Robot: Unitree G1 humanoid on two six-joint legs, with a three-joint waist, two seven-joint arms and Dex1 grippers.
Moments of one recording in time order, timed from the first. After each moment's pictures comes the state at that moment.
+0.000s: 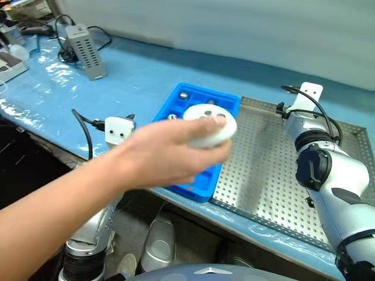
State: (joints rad) left arm -0.07 0.17 0.03 -0.68 -0.21 0.59 -0.14; right arm -1.17 -0.48 -0.46 1.38 -0.08 0.14 -0.21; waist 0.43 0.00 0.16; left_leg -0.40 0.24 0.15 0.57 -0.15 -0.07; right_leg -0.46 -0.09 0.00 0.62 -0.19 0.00
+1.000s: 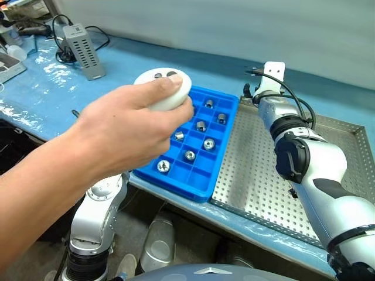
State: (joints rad) left arm -0.08 0.17 -0.02 -0.66 -0.14 0.55 -0.10; right arm -1.29 -0.34 -0.38 1.38 -0.11 0.11 -0.07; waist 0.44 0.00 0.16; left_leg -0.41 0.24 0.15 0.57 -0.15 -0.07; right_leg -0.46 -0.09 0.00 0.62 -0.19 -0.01
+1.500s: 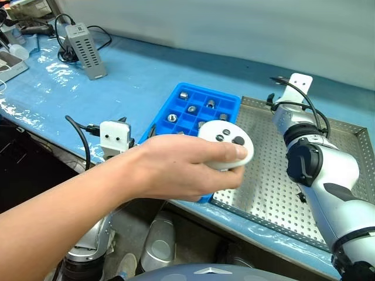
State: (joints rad) left arm -0.03 0.19 0.03 -0.69 -0.14 0.55 -0.10; right arm -1.22 -0.44 -0.48 1.38 -0.04 0.13 -0.29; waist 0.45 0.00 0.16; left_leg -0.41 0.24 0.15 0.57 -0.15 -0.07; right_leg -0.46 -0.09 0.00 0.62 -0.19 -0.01
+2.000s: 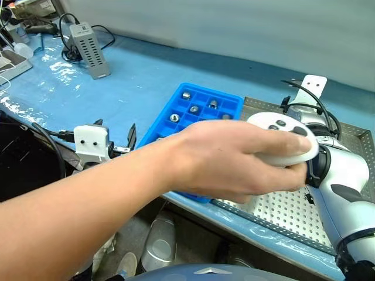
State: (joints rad) left arm 0.05 0.20 0.13 -0.80 -0.14 0.58 -0.09; right arm -1.21 -0.50 -0.44 1.38 -0.10 0.14 -0.33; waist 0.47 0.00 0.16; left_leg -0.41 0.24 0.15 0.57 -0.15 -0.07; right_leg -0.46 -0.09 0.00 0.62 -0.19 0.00
